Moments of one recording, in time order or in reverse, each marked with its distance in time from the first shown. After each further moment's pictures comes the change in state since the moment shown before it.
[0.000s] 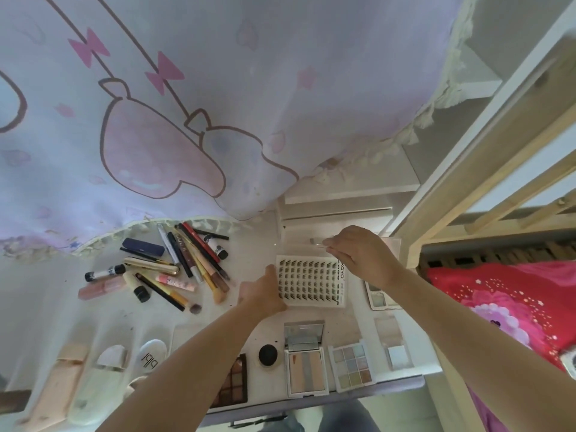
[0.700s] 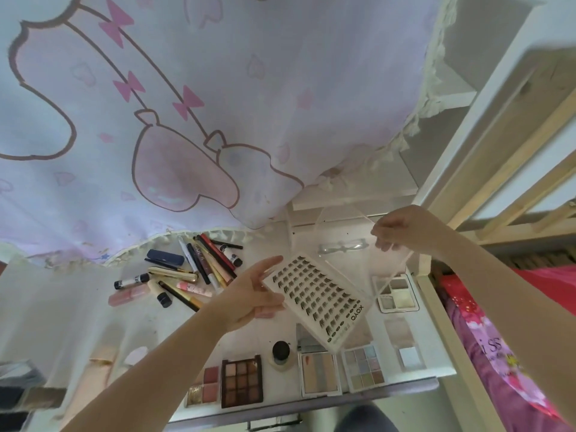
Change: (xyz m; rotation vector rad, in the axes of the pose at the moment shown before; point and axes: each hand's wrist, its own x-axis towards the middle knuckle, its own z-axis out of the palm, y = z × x) left_hand -0.069 -0.031 -0.051 -1.301 -0.287 0.232; right_hand 0.012 -0.007 -0.100 0.501 -0.366 0.842
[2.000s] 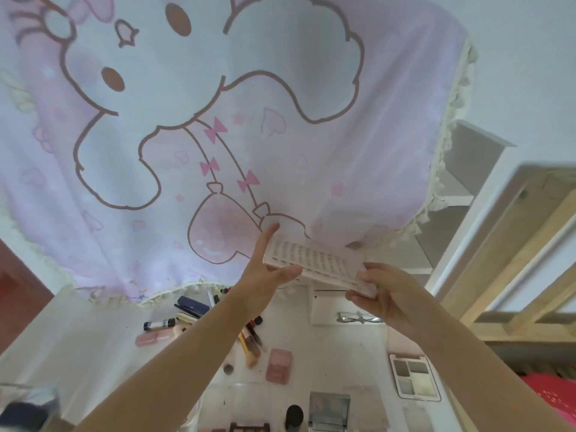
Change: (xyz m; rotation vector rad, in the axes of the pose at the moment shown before) left_hand -0.038 0.097 0.032 0.058 0.098 0.650; right_hand -0.044 -0.097 0.030 1.118 -0.109 0.058
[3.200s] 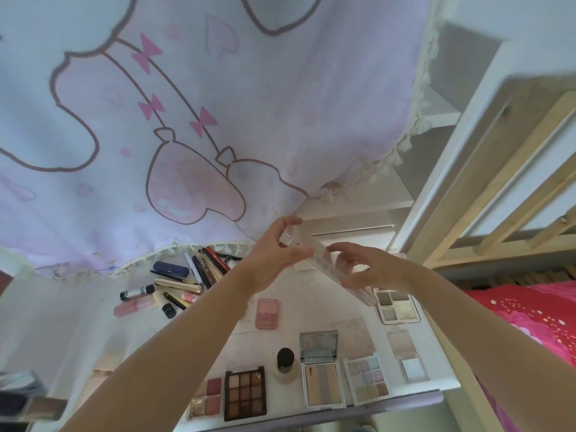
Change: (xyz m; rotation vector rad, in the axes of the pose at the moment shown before) left_hand 0.007 -0.046 0.024 0.097 -0.139 -0.274; right_hand 0.025 0.047 -0.059 -1.043 -0.255 0.023
